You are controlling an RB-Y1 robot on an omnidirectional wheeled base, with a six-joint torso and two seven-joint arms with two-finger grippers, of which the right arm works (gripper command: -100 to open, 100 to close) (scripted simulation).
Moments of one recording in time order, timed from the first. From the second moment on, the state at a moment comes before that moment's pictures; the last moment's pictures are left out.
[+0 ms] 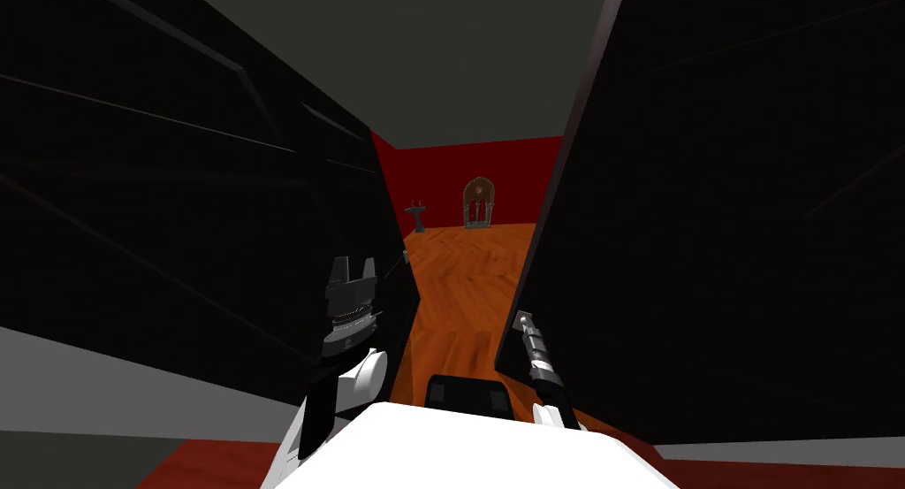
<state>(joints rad) 0.21 -0.03 -0.05 -1.00 -0.11 -0.78 0.06</state>
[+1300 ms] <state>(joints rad) 0.22 -0.06 -0.10 -1.02 -0.14 -0.75 0.08</state>
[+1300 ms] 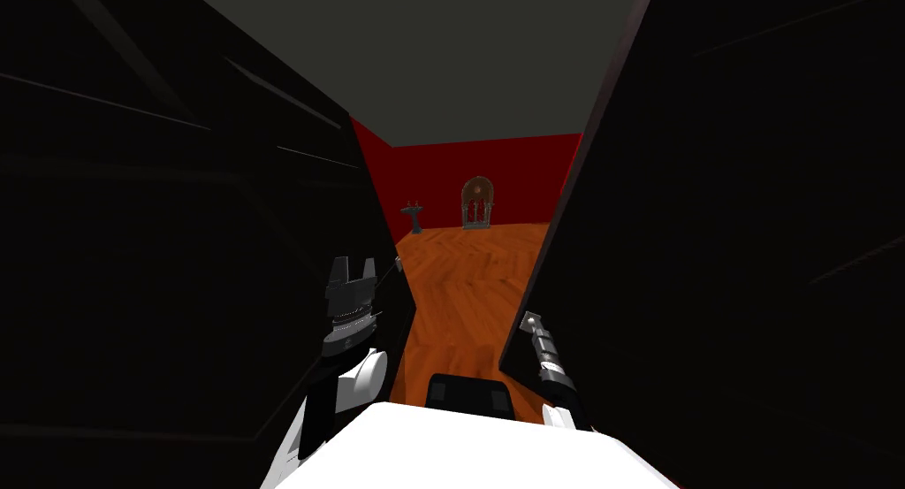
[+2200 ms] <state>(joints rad) 0.22 -0.05 -0.16 -1.02 -0.19 -0.75 0.08</state>
